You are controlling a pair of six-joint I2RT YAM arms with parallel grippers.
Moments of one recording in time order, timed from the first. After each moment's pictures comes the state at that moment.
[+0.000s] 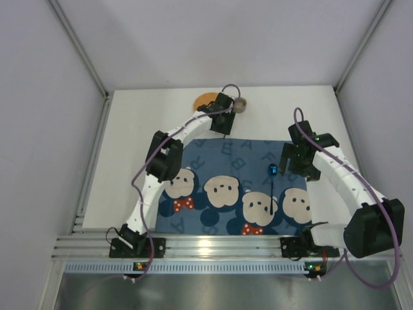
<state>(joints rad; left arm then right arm) -0.57 2.49 2.17 -0.62 -0.09 -0.23 0.26 1.27 1.04 -1.07 0.23 0.52</state>
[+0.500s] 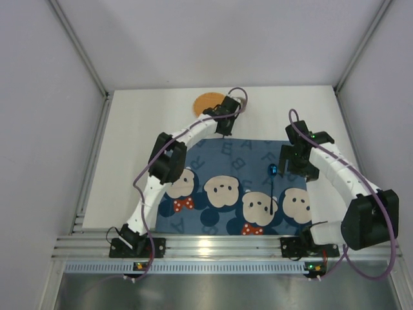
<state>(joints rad) -0.62 2.49 2.15 -0.59 -0.19 -0.18 0.26 1.33 1.04 -1.06 0.23 0.49</state>
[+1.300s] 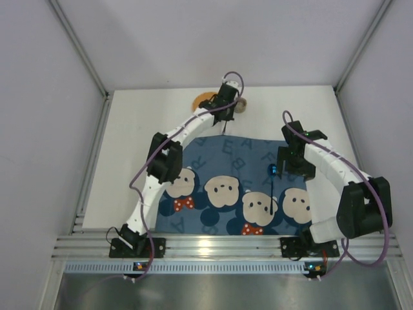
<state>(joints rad) -0.61 2.48 2.27 -0.53 -0.21 -0.25 0.26 1.42 1.03 -1.01 0.23 0.44</state>
